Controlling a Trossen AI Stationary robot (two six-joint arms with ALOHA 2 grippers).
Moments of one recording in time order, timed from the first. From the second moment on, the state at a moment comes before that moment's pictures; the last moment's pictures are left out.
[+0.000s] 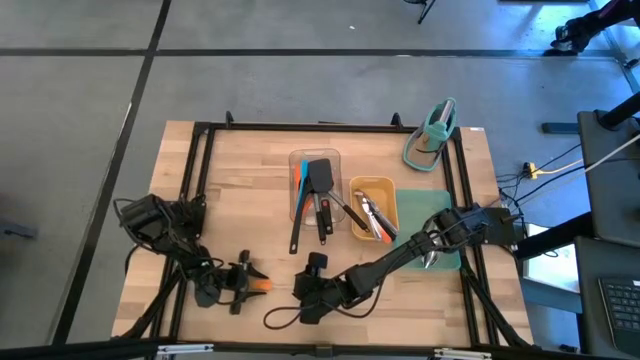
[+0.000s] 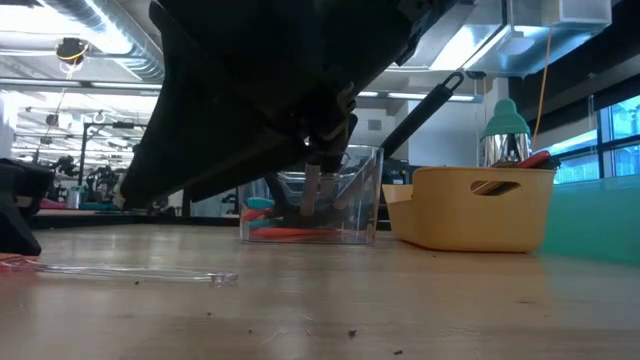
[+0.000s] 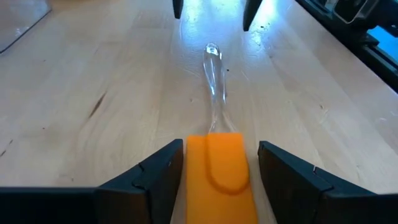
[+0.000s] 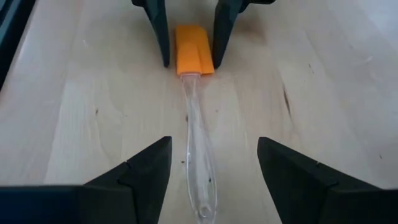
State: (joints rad) left arm -0.98 1.91 0.34 0.90 -0.80 -0.60; right arm 0.52 2.30 1.66 -0.20 0.50 0.41
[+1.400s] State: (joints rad) left arm -0.98 1.91 0.39 0.79 -0.82 -0.57; right arm 0.50 2.37 1.66 -0.15 0.39 0.45
